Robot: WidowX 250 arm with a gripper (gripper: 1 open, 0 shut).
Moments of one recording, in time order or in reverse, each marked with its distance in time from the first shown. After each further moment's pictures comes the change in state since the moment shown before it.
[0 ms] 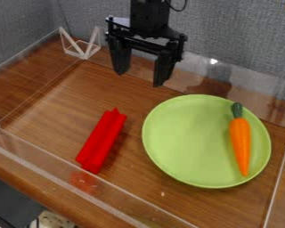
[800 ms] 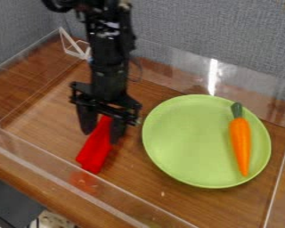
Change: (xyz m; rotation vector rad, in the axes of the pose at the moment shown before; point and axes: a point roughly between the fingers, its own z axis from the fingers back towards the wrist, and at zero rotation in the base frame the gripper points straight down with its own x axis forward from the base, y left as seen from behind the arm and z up) arm -0.043 0.042 -0.080 0.017 0.051 0.053
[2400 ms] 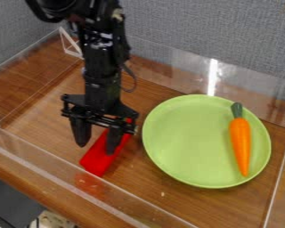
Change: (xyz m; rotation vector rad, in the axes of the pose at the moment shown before) arm -0.014 -0.006 -0.008 -0.009 0.012 0.129
